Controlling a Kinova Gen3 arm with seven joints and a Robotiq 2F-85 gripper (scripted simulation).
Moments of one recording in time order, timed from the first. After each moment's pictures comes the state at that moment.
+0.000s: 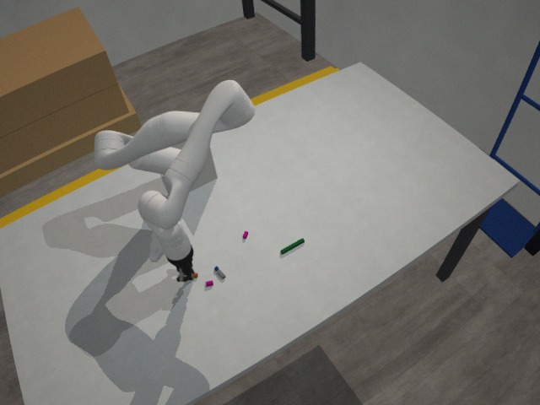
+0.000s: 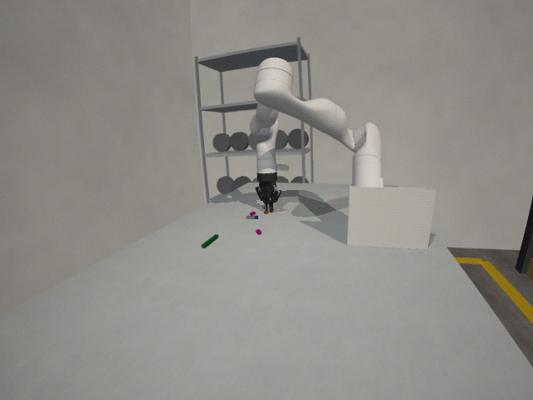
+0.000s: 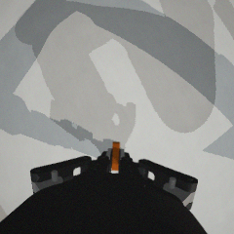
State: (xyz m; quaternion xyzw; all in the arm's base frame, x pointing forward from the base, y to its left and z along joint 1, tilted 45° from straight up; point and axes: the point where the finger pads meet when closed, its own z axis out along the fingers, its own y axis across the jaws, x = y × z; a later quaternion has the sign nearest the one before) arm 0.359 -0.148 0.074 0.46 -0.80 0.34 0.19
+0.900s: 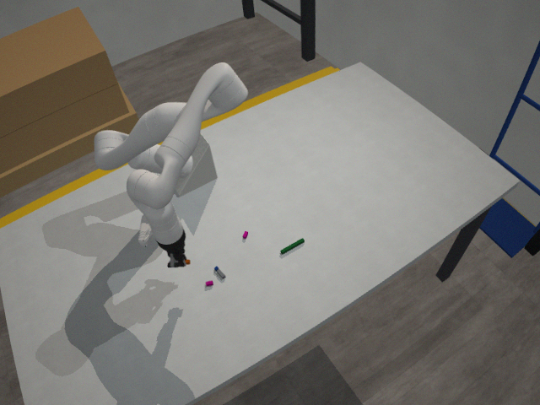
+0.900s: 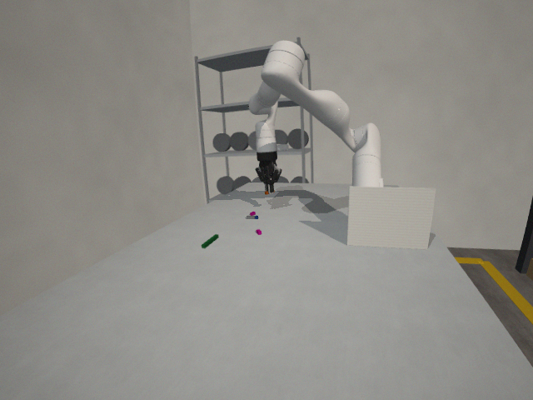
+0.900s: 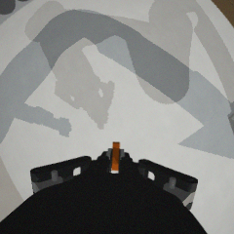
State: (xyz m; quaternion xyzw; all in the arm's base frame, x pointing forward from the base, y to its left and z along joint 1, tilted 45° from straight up) arm 0.353 -0.095 0.131 0.45 -0.80 0.34 0.20
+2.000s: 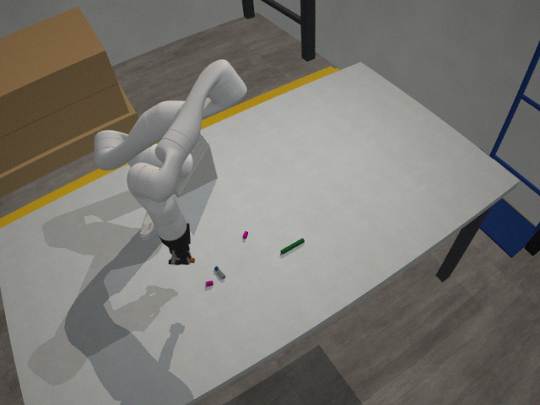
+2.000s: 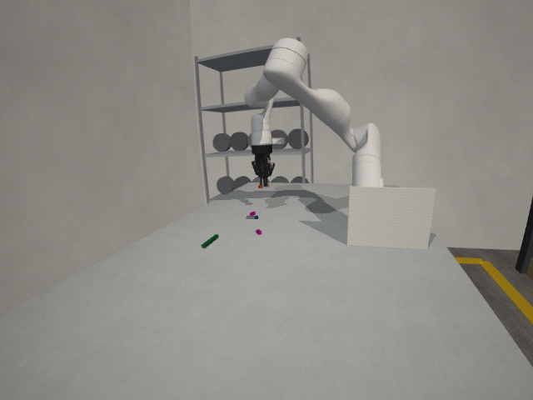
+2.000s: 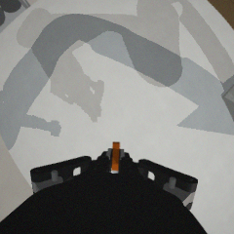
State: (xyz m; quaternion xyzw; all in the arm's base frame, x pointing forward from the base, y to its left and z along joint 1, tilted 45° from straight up) arm 0.370 -0.068 0.140 0.41 -0.83 0.35 0.16
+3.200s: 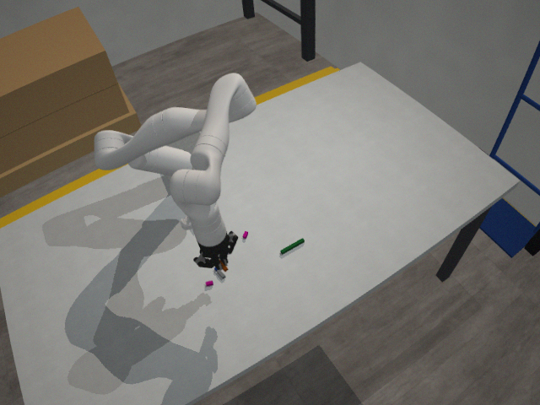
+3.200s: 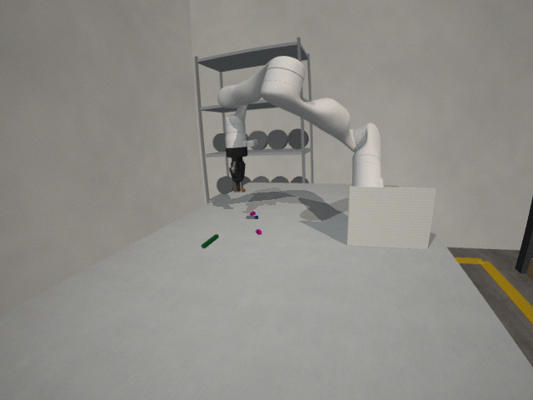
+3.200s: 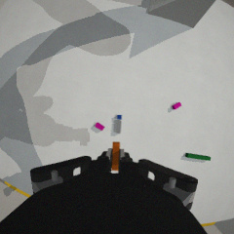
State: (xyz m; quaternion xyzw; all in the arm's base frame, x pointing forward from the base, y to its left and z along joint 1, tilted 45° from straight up) arm 0.437 -0.016 0.086 0.08 -0.92 0.38 0.03
